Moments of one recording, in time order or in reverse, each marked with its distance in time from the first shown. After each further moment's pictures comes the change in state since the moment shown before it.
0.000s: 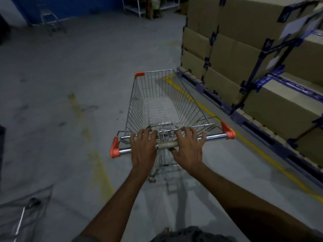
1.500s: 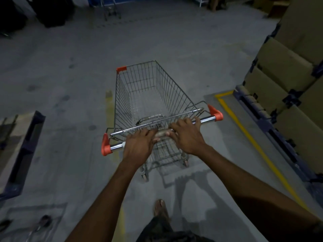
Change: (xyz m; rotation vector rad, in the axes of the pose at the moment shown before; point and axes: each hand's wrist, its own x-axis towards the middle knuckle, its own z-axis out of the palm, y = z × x) left_hand 0.439 -0.348 0.132 0.091 -0.008 -0.113; right_hand 0.598 -0.179 0.207 0.119 -0.127 -0.583
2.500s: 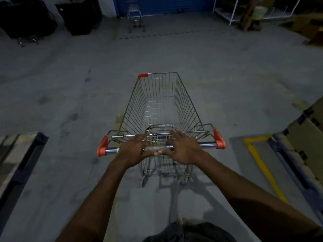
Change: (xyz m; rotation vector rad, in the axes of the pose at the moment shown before) left_hand 0.410 -0.276 0.103 -0.215 -0.330 -0.133; right_hand 0.492 0.084 0.078 0.064 -0.387 -0.156
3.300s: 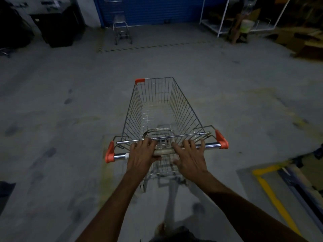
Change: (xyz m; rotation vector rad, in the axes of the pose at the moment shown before) left_hand 0.367 -0.121 -0.033 0.178 0.301 0.014; right_hand 0.327 0.134 -0.029 -0.194 0.373 0.238
